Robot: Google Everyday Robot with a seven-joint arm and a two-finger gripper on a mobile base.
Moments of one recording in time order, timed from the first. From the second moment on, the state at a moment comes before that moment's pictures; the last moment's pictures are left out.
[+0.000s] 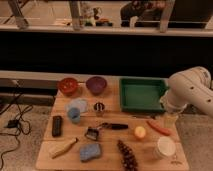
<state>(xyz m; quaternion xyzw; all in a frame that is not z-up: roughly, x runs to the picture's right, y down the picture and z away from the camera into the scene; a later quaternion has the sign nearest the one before) 0.294 0.115 0.680 -0.28 0.02 0.03 0.96</state>
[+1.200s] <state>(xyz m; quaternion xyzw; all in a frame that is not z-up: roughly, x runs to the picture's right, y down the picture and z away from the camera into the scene) 0.289 0.119 0.680 -0.29 0.02 0.03 0.96</state>
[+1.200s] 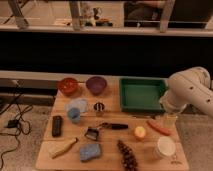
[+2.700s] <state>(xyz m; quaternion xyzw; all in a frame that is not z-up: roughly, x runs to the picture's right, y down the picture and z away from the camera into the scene) 0.200 0.186 0.633 -0.32 -0.13 -0.02 0.94</state>
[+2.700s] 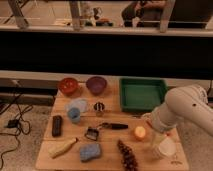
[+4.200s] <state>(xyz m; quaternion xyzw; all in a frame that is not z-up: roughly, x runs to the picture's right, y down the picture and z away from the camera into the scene) 0.090 0.282 0.619 -0.35 -0.21 -0.14 0.90</state>
